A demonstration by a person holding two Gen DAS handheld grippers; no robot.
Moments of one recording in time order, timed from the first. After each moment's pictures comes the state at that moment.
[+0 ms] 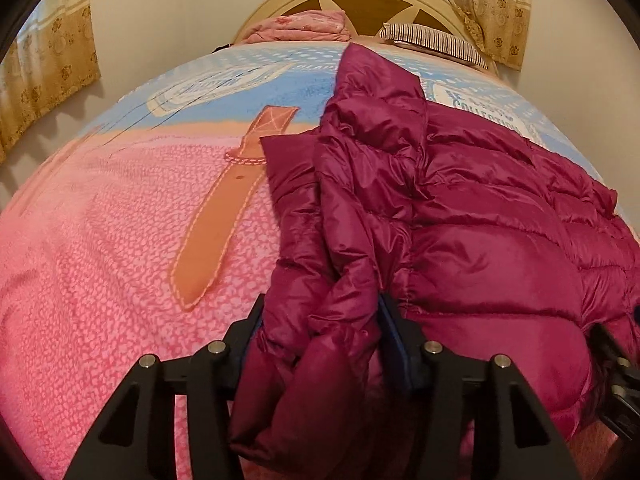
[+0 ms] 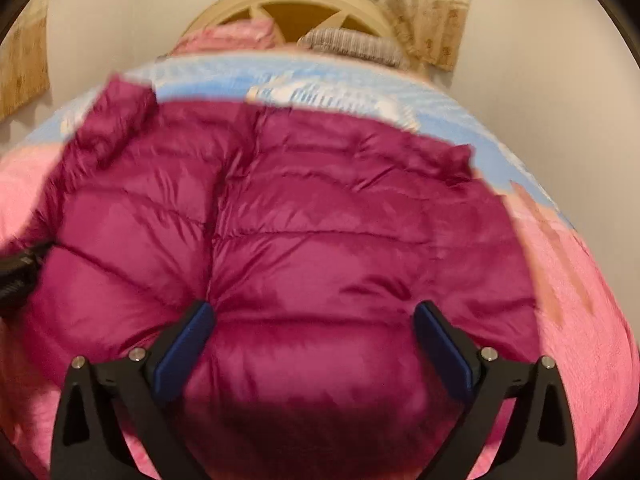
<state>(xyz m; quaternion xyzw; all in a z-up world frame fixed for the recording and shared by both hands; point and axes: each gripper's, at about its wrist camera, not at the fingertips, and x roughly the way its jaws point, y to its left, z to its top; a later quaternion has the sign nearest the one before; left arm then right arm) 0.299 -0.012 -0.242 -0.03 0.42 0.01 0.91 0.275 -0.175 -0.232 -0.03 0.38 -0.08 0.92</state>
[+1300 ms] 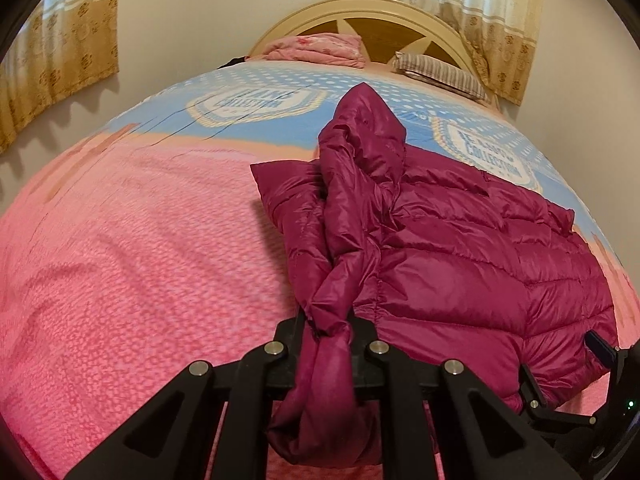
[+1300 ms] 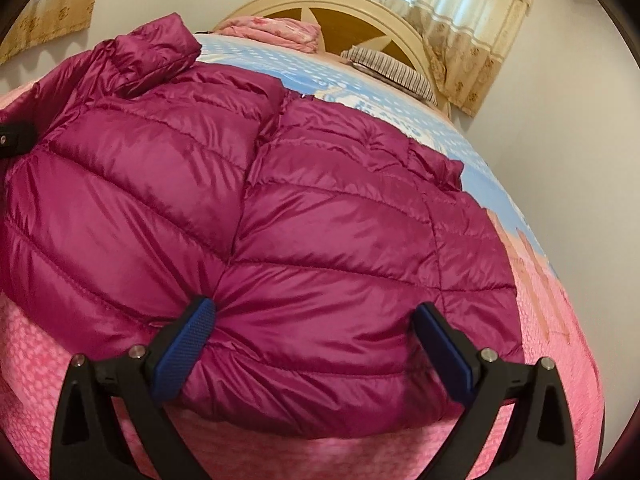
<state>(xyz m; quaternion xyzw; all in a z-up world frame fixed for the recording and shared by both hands) 0.249 0.062 -0.203 -0.06 0.39 0.00 0.92 0.259 -0.116 -0.259 -0.16 0.38 -0.06 0.91</state>
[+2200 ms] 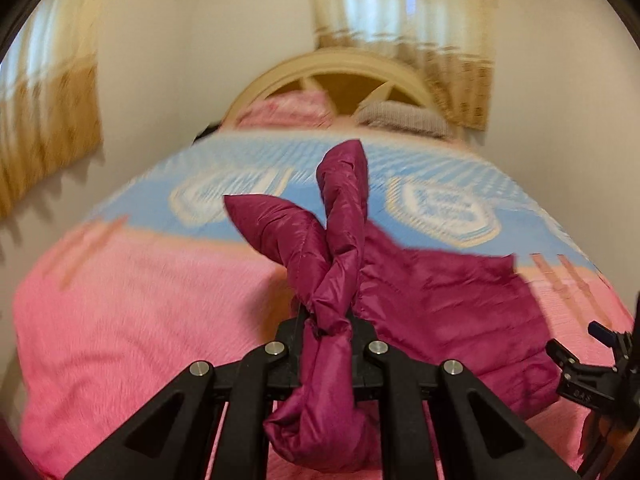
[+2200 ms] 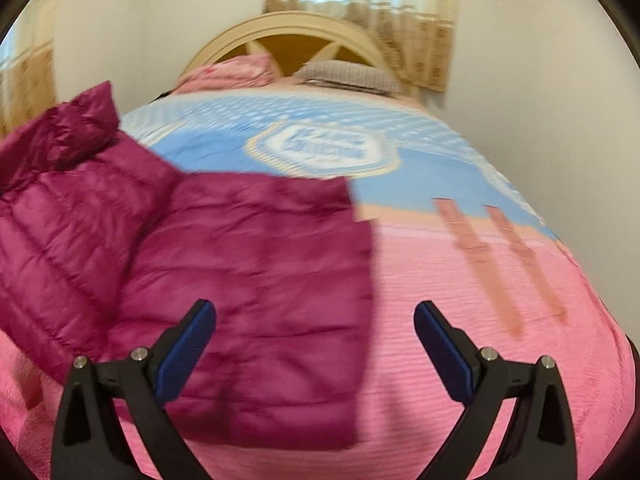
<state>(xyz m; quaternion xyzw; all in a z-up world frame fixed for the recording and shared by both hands) 0.221 0.003 -0.089 0.00 0.29 -0.04 0.96 0.256 -0.253 -0.184 -0.02 0.34 -0.07 0.94</state>
